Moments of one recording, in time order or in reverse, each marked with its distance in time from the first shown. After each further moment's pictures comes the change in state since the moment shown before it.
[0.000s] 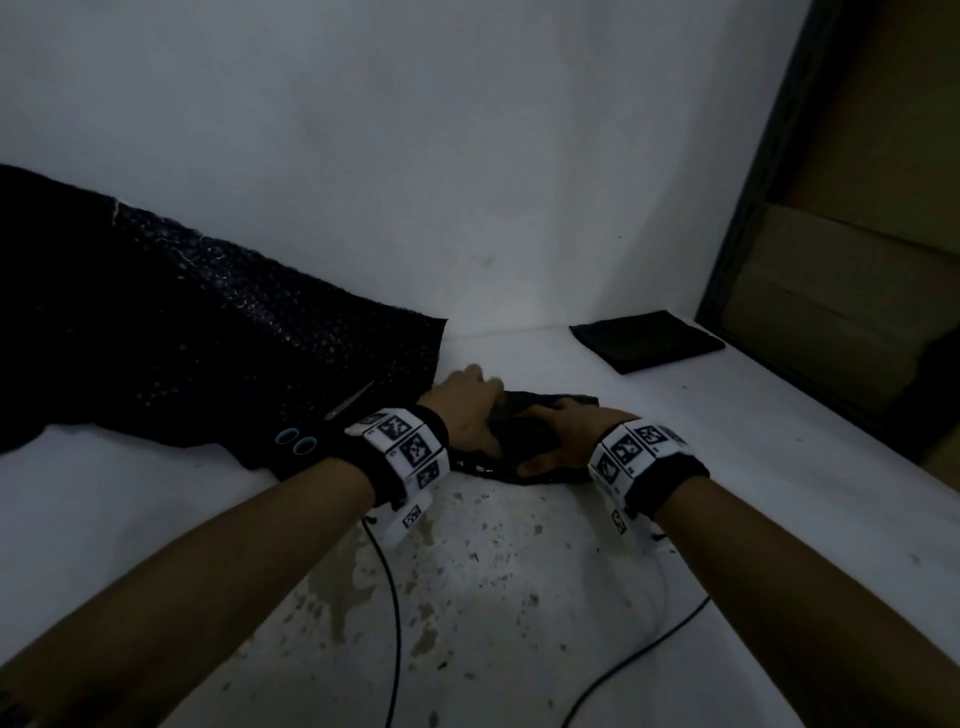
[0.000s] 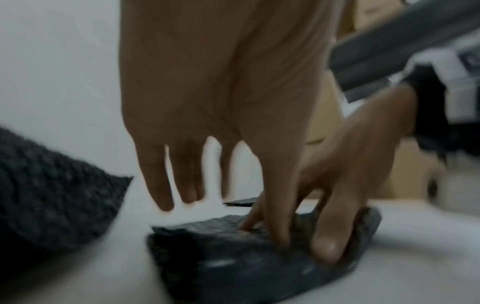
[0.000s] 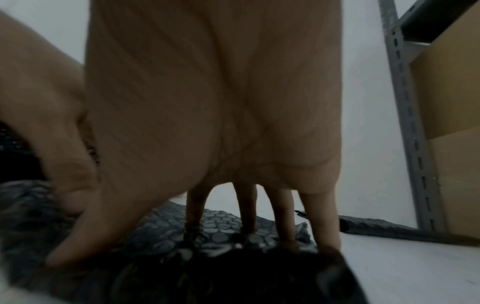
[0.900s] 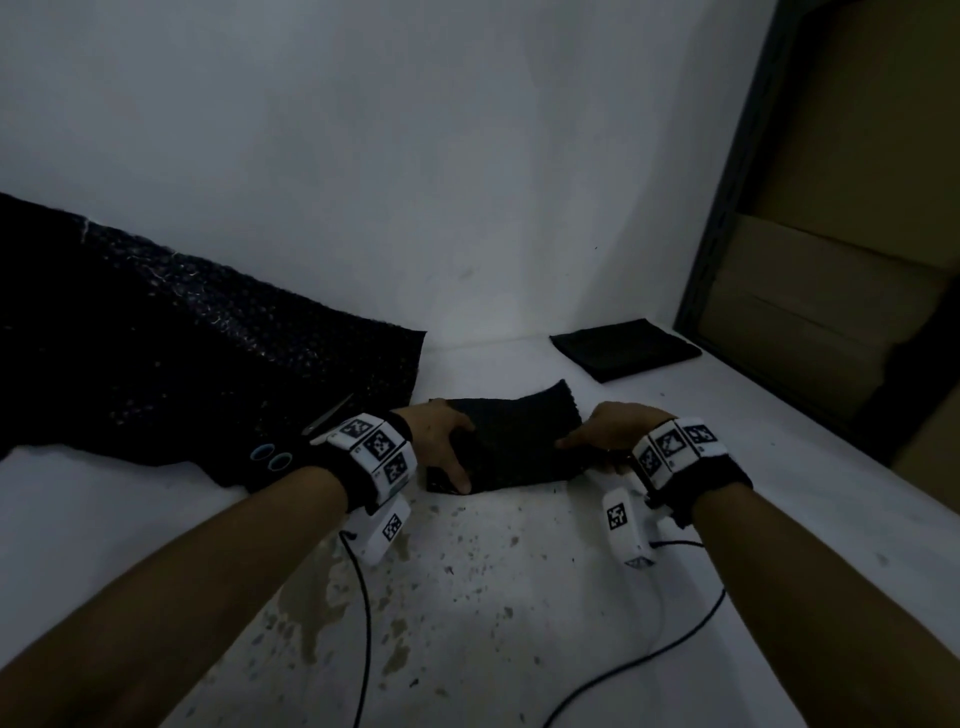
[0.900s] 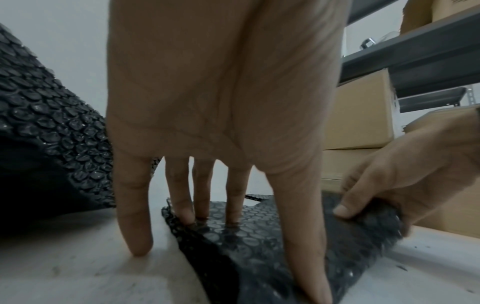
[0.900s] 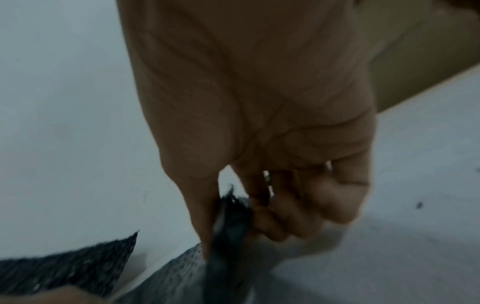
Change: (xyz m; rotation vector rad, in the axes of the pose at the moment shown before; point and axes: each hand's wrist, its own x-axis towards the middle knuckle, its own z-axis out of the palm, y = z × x) left_hand -0.001 -0.006 -0.005 -0.092 -0.247 -0.080; right_hand -0.016 0.055 -0.018 0.528 0.006 0.378
